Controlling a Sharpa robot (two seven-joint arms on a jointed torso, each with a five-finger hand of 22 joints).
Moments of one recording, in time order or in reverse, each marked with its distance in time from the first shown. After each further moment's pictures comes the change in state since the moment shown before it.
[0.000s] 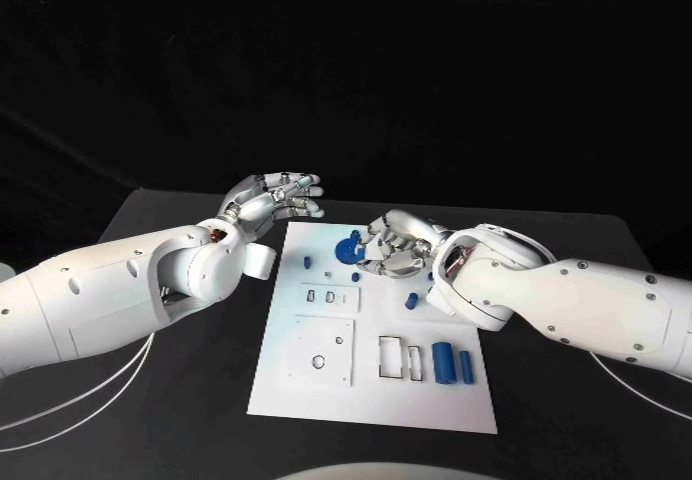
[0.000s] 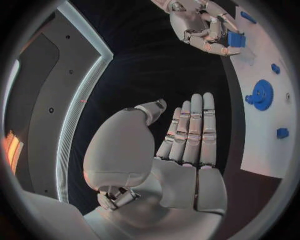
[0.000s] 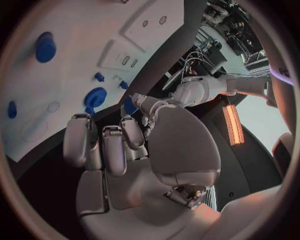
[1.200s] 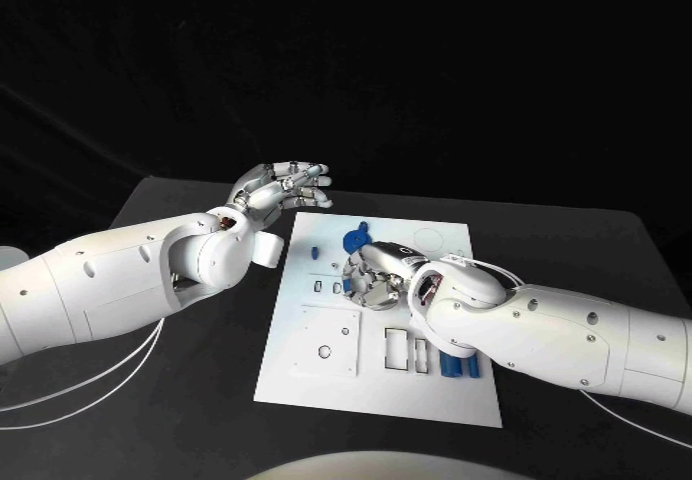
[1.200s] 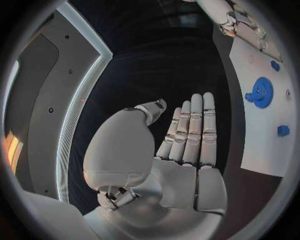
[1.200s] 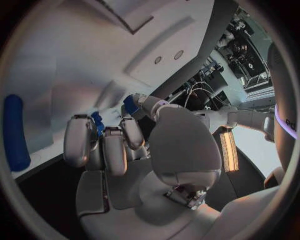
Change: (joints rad) left arm 0.000 0.004 0.000 -0.011 0.002 0.001 0.000; left_hand 0.000 0.000 0.000 0.000 0.000 0.000 0.000 0.000 0.001 0.000 0.000 0.000 0.000 0.000 0.000 0.000 0.000 0.000 0.004 0.004 0.000 -0.001; right arm -0.107 0.115 -0.018 -0.081 -0.251 0.017 -0.047; right_hand -0.013 -0.013 -0.001 0.000 -0.004 -0.002 -0.002 0.035 0.000 0.000 0.000 0.000 -0.002 -0.004 -0.003 0.000 0.000 0.000 0.000 0.000 0.000 -0.001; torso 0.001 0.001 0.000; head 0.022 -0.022
